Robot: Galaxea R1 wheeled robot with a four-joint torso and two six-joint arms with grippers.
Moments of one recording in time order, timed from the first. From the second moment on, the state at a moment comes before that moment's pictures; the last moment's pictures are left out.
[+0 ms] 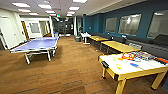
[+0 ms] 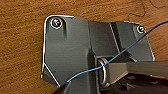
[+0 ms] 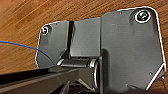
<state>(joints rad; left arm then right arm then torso) 1.59 2.94 -2.63 0.11 -0.18 -0.08 -1.56 3.06 -2.70 -0.28 0.10 0.29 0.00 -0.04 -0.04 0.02</state>
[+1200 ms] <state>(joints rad) 1.59 2.94 -2.63 0.11 -0.18 -0.08 -1.57 3.06 -2.70 -0.28 0.11 0.29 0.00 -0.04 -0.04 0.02</state>
